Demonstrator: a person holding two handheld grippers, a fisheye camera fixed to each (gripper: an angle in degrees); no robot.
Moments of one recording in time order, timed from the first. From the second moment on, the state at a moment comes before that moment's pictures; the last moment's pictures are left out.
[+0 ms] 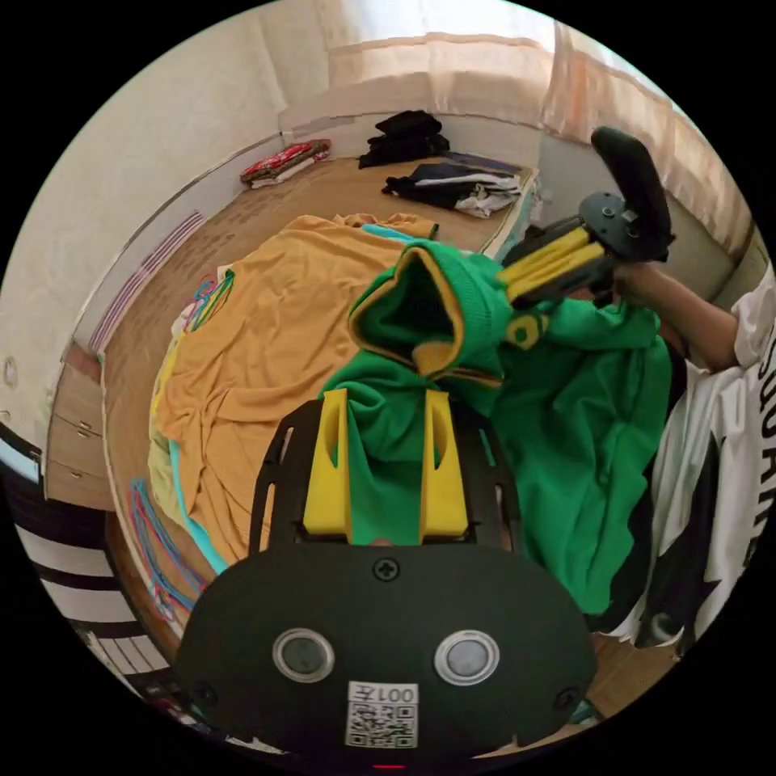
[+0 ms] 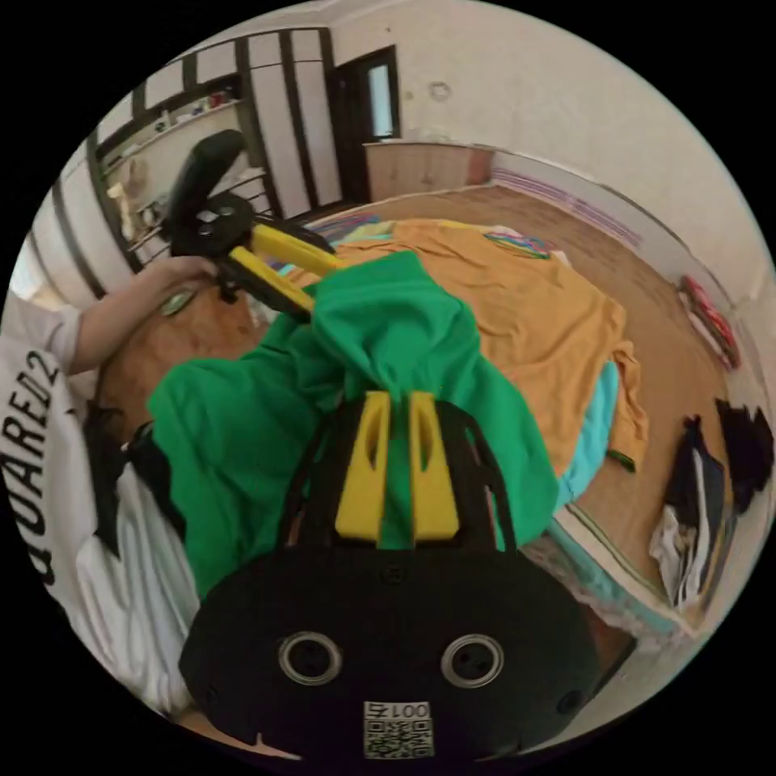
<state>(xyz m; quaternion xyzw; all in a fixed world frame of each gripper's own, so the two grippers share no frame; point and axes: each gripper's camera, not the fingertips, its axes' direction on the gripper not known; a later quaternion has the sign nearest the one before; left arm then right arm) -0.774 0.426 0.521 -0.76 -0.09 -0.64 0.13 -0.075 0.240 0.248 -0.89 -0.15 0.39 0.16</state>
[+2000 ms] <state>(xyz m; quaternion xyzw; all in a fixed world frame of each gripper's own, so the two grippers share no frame) -1.016 0.459 0.363 -0.89 -0.21 -0.39 -0.06 -0.028 0.569 0.289 -0.96 -0.08 0.12 0.23</state>
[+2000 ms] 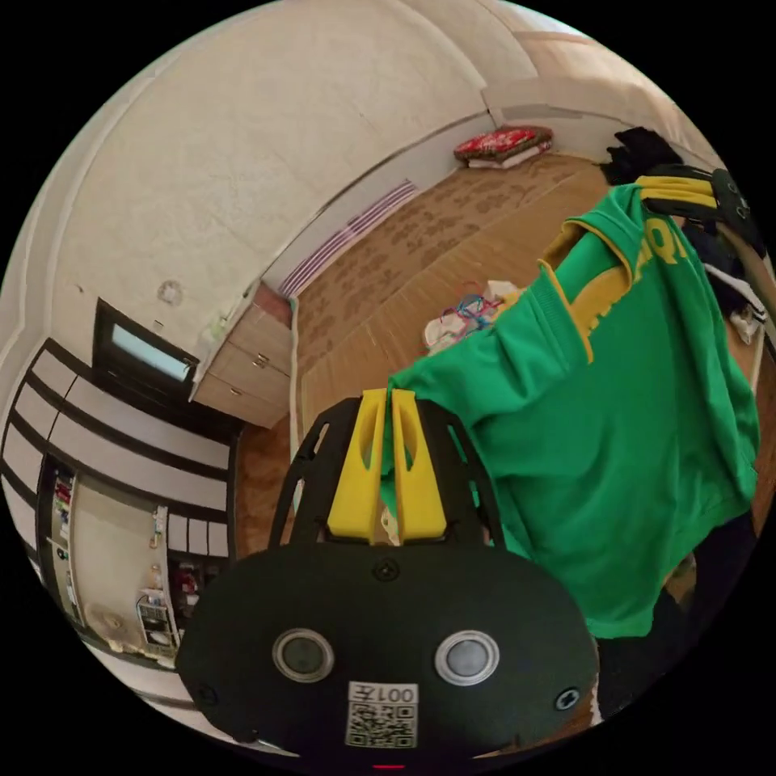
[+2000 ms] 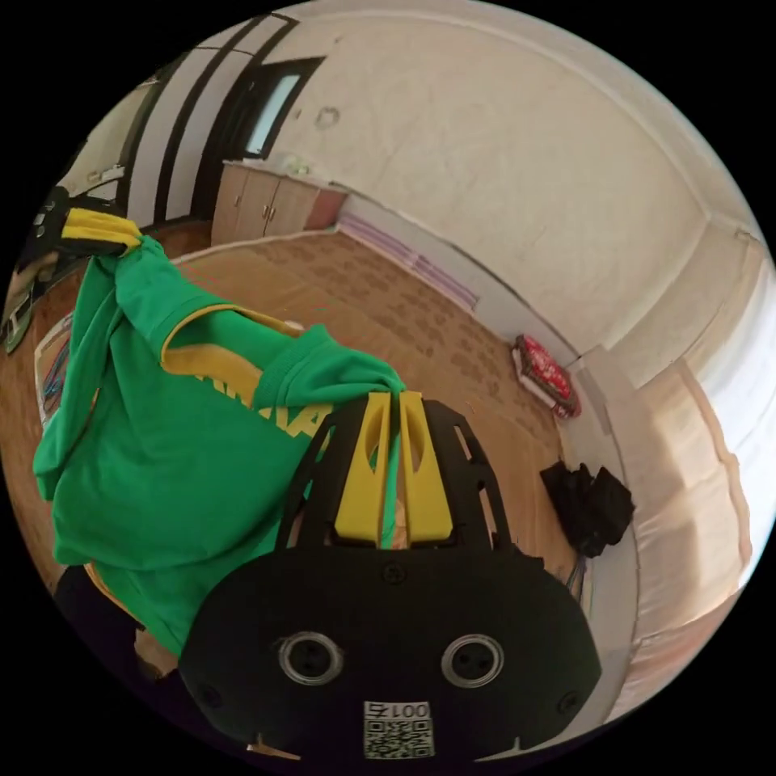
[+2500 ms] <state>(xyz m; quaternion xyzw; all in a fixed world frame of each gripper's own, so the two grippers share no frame) -0.911 0.401 0.384 -0.84 -0.09 -0.54 -0.01 -0.023 0.535 0.180 -0.95 -0.14 0.24 0.12</state>
